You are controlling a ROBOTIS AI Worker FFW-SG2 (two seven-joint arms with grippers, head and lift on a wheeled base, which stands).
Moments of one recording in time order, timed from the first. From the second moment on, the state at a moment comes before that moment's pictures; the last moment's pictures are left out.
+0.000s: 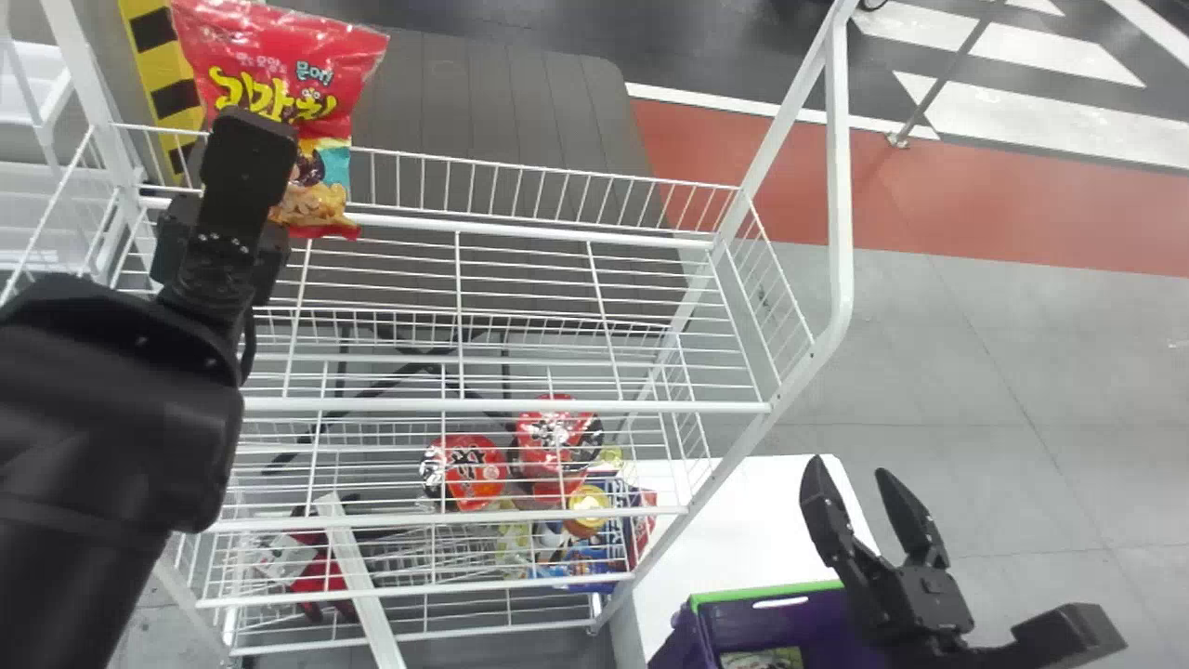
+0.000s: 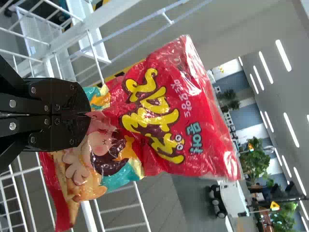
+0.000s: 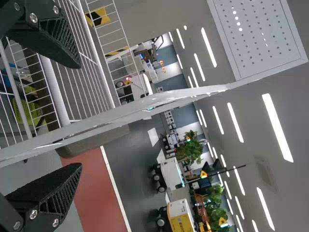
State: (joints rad) left arm -0.16 0.00 -0.27 -1.62 -0.25 0.57 0.20; right arm 0.59 0.00 -0.40 -1.67 -0.56 -0.29 0.55
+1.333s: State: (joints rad) left arm -0.06 0.00 -0.20 -1.62 -0.31 0.51 0.22; right arm 0.52 0.00 -0.37 -1.60 -0.53 -0.29 0.54
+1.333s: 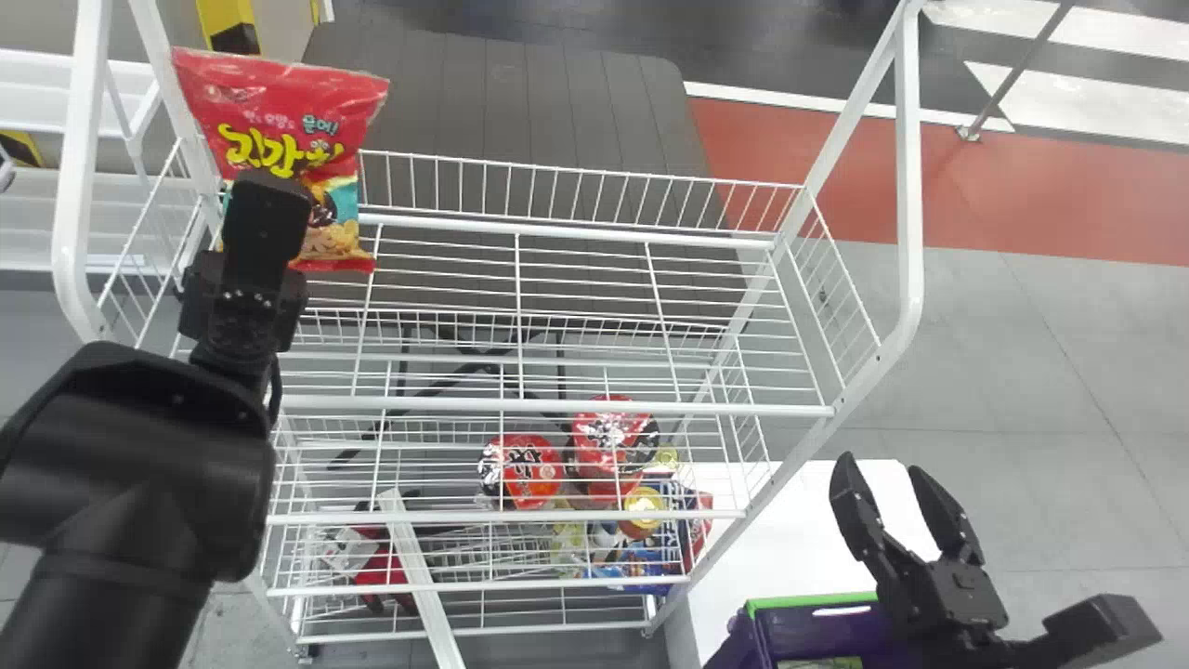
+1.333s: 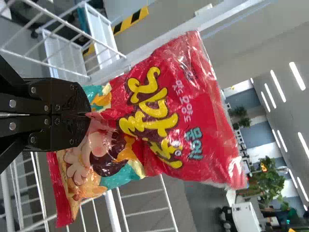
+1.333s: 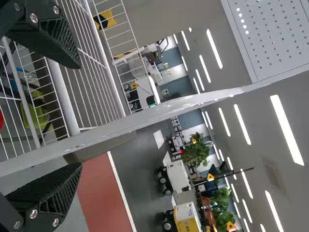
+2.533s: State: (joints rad) left arm -0.09 0.00 -0.27 -1.59 -0.35 0.52 0.29; right arm 0.53 0.00 -0.38 -1.59 -0.55 -0.30 0.55
